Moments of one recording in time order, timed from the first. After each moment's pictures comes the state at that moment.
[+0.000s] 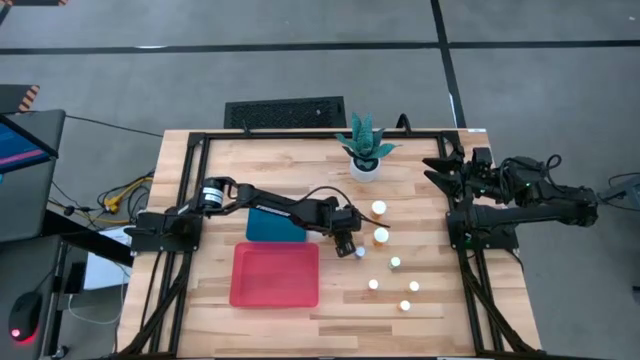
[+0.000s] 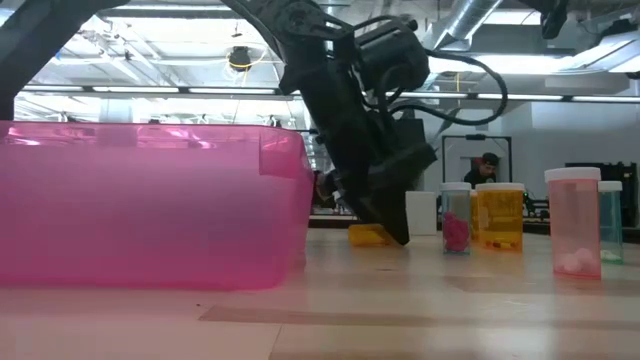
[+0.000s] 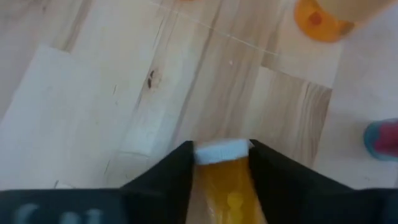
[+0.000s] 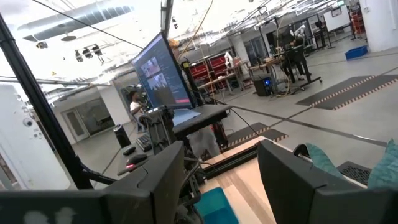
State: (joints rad) left arm -0.03 2.24 1.62 -0.44 -0.17 -0.32; right arm -0.01 0.30 0.59 -0.10 0.23 0.34
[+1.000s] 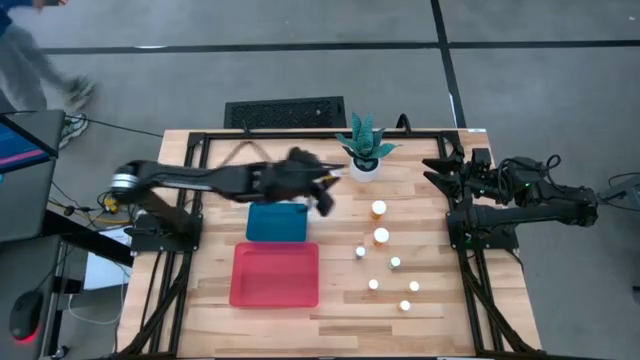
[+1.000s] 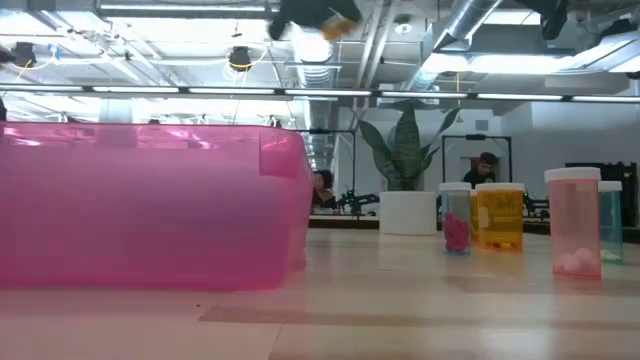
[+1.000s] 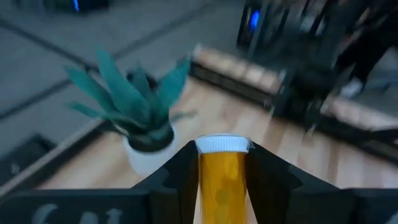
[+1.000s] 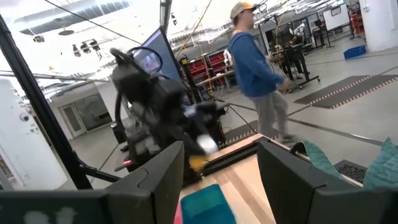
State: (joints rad) left arm -0.03 1.54 1.37 -0.24 -0.45 -0.33; right arm -0.01 0.30 0.59 -0.11 0.23 0.33
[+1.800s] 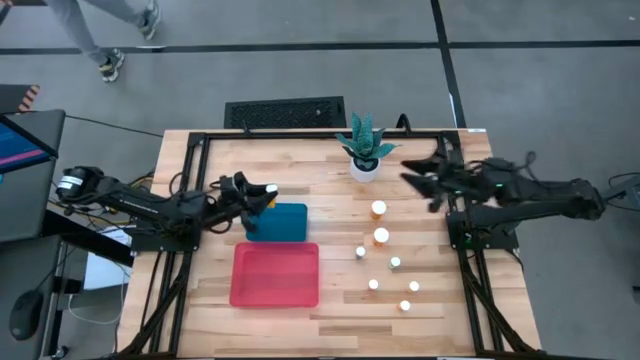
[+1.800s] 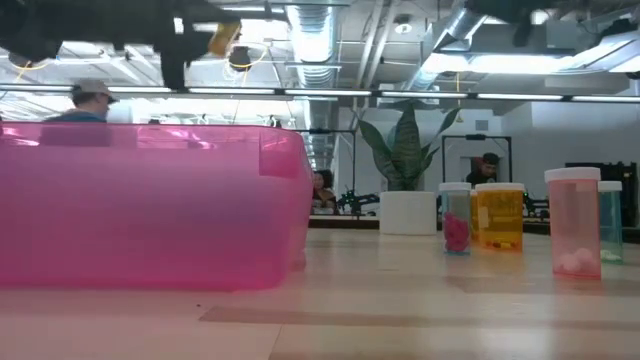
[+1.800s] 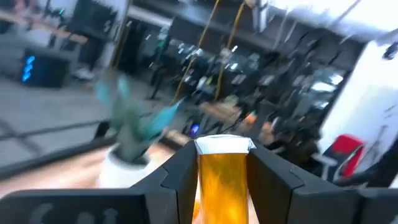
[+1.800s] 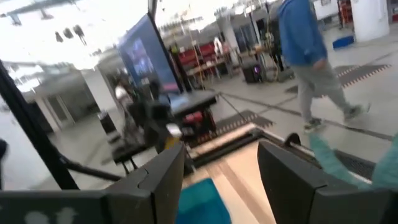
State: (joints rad) left arm -0.15 0.95 0.29 0.88 -0.49 -0.32; right arm -0.01 0.56 0.59 0.05 0.26 0.32
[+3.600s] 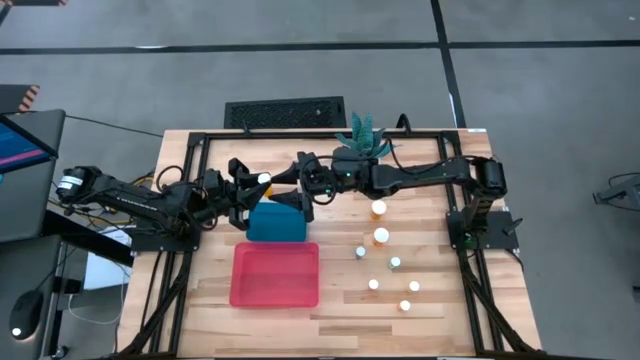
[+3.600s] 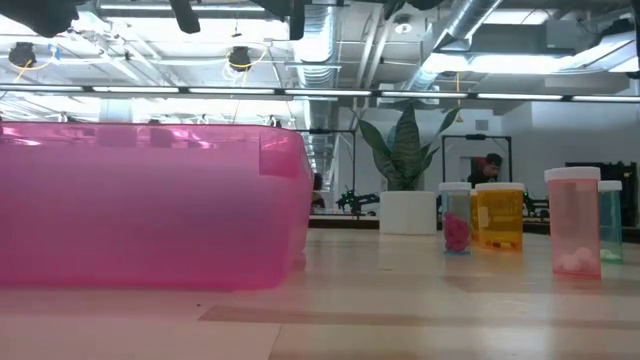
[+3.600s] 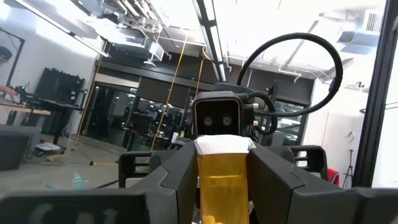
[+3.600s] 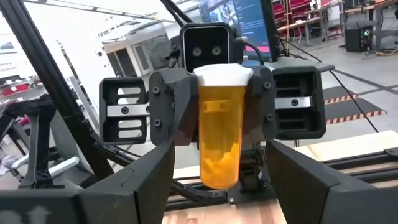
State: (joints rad) left arm -0.15 0.95 0.42 1.03 -0.39 -0.10; right arm -0.07 1.82 1.44 0.46 -0.21 0.31
